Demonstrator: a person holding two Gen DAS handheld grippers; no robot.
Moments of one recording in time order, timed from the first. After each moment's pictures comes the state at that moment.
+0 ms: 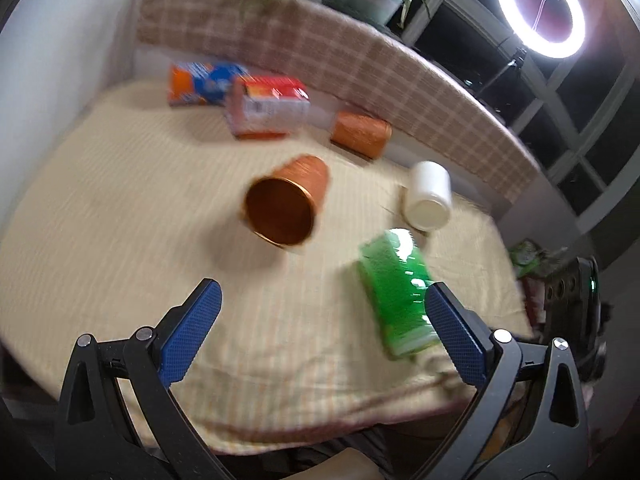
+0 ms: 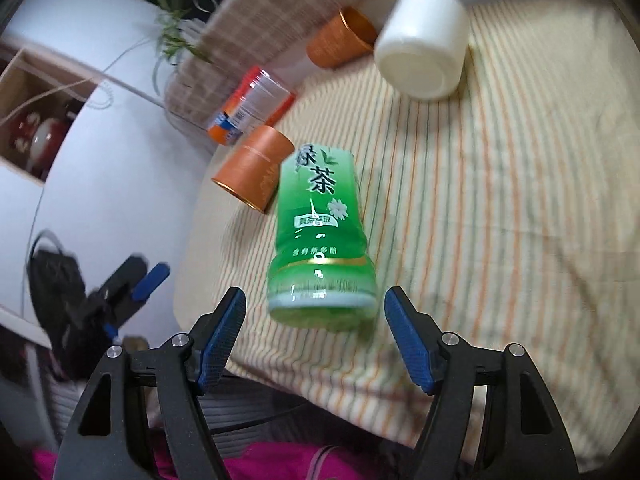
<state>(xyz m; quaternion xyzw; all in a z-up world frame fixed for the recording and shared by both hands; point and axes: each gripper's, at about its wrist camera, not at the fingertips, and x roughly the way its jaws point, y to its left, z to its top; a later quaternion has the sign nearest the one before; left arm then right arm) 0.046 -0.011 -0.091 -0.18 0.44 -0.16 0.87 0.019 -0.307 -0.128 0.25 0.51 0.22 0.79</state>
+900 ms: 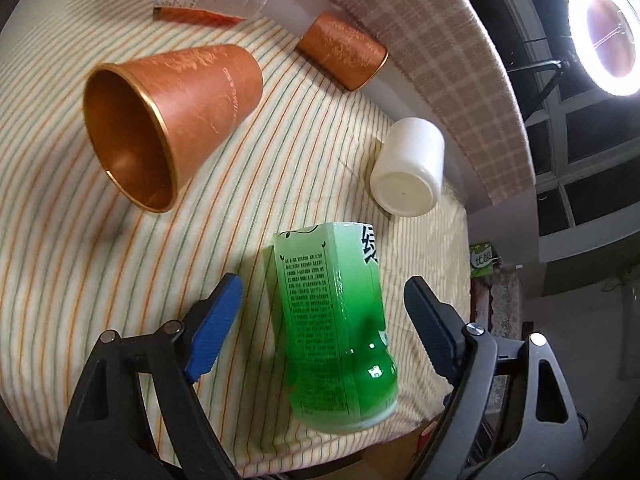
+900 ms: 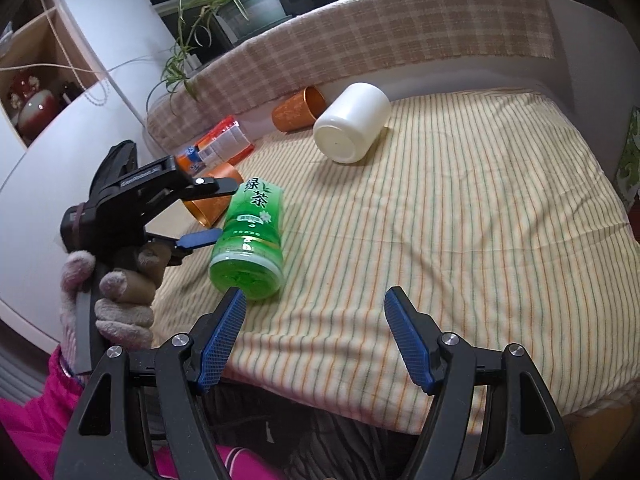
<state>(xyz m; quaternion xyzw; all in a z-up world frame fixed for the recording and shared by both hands) 0.127 -0.083 -0.155 -0.30 0.55 -0.19 0.76 -0.046 -0.344 -0.099 0.16 0.42 0.12 0.88</state>
